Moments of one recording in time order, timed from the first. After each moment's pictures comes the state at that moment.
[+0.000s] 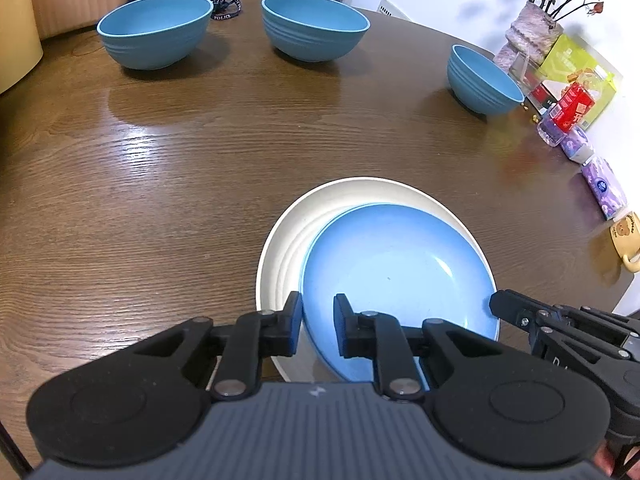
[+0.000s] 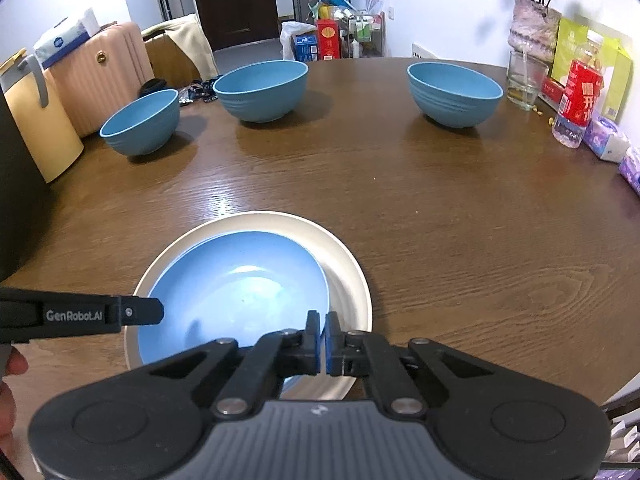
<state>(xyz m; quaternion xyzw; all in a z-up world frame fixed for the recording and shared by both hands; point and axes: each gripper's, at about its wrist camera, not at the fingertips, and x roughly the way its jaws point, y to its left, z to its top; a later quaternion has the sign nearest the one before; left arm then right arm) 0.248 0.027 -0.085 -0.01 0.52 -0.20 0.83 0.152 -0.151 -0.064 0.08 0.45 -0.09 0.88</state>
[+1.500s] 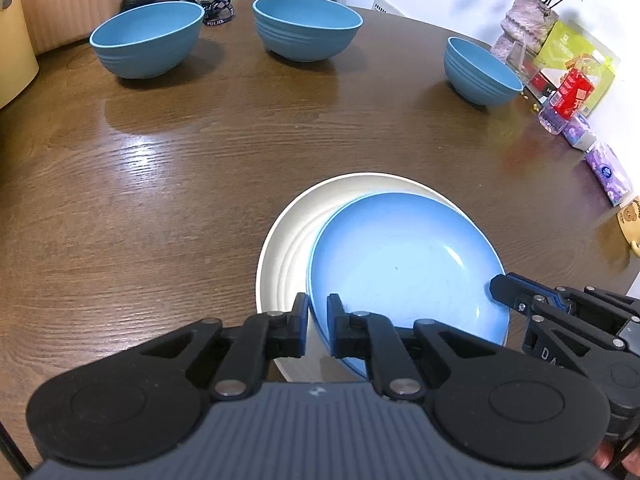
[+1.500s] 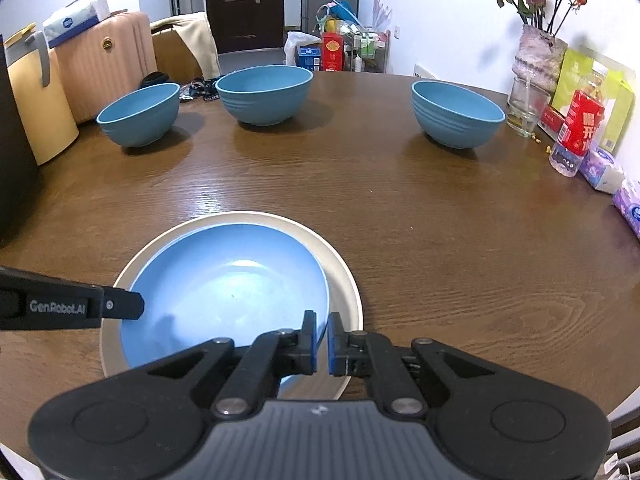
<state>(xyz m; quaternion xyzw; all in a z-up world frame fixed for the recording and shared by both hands) 0.246 0.021 -0.089 0.01 0.52 -0.20 0.83 0.153 -0.146 -0.072 0.03 0.44 -0.10 0.89</state>
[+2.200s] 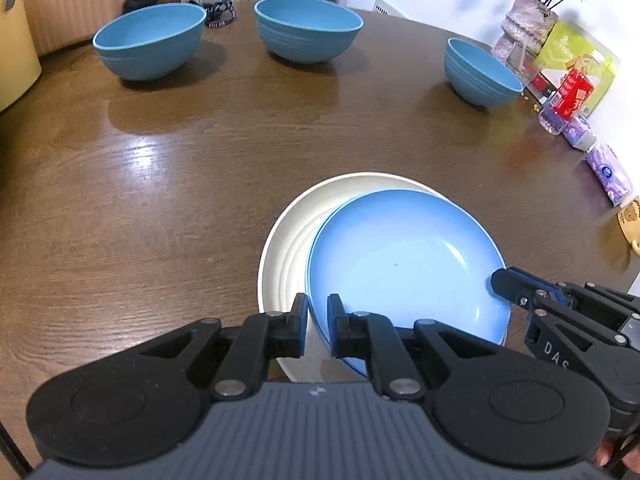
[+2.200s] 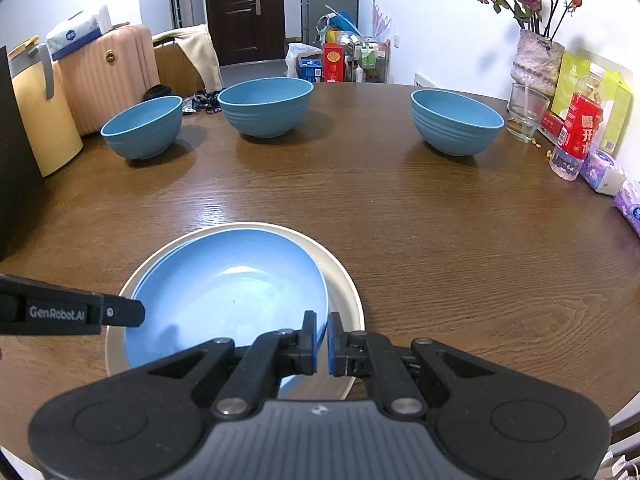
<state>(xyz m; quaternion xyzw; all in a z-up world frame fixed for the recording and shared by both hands) 0.243 0.021 -0.088 0.01 0.51 -0.20 0.83 0.149 -0.147 -0.071 0.03 0.42 -0.09 0.90</state>
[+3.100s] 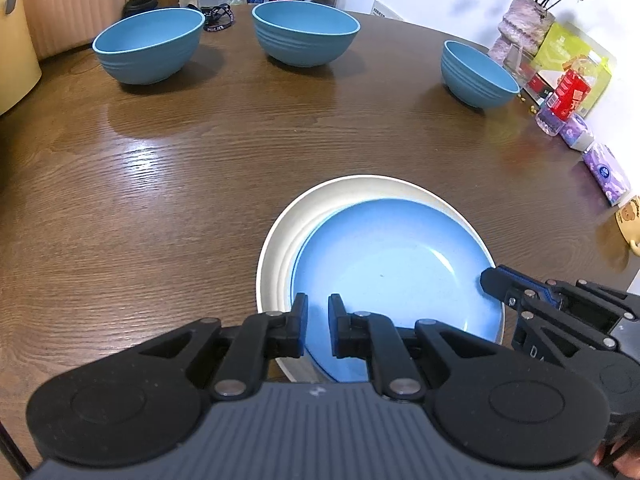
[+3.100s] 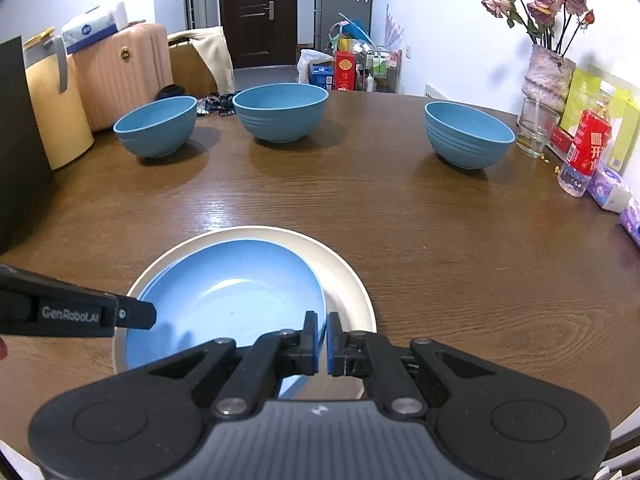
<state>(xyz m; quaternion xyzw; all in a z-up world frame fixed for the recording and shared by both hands) 0.240 0.022 -0.083 0.01 0.51 -0.20 0.84 0.151 -0.138 -0.072 0.02 0.42 -0.08 0.91</state>
